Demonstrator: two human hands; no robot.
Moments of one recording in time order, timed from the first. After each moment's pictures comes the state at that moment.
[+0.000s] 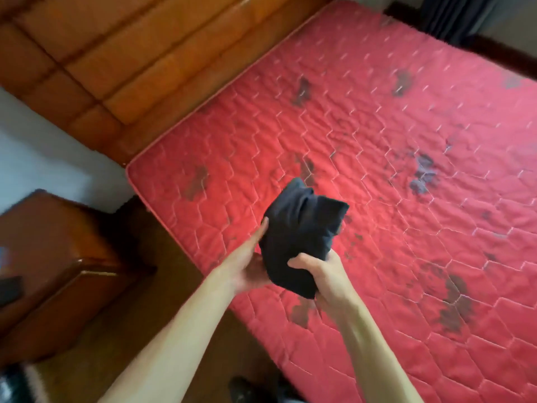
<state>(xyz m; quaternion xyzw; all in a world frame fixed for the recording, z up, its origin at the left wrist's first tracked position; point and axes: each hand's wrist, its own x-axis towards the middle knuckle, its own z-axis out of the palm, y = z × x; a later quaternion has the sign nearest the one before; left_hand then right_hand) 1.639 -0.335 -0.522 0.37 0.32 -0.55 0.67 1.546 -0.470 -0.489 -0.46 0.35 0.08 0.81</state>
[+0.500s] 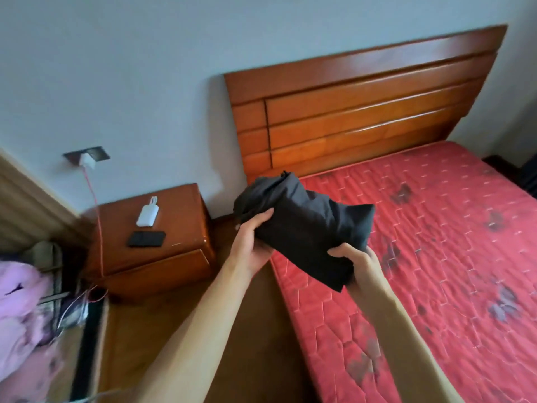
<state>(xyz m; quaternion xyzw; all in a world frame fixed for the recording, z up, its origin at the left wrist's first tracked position) 1.603 -0.076 -0.306 0.32 0.20 -0.13 0.92 1.557 -0.272 -0.293 -0.54 0.20 0.10 0.81</state>
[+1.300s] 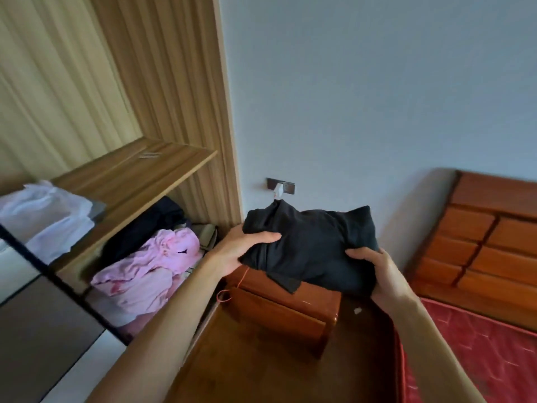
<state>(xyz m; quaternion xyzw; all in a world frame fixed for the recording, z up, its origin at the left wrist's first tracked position) 1.552 0.353 -0.216 0.58 0.27 0.10 0.77 1.698 0.119 -0.220 -0.57 -0.10 0.37 0.72</state>
